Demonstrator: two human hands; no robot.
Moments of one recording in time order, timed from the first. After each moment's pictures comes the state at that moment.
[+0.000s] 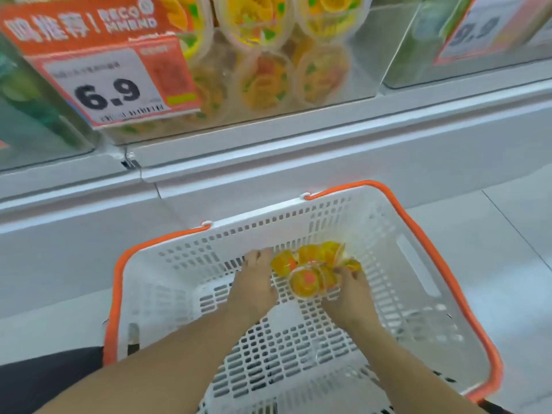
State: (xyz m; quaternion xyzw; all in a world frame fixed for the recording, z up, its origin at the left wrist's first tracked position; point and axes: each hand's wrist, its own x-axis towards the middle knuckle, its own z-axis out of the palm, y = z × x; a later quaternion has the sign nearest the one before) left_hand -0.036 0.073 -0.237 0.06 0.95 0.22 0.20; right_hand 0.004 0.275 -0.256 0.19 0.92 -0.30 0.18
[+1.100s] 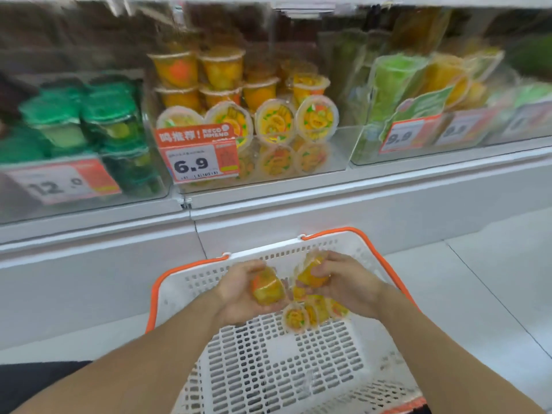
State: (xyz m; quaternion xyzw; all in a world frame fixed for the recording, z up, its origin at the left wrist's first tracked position) left_hand -0.030 0.047 -0.094 -0.23 0.40 0.78 0.41; right_hand -0.015 0.267 -0.071 0.10 0.55 -0.78 0.29
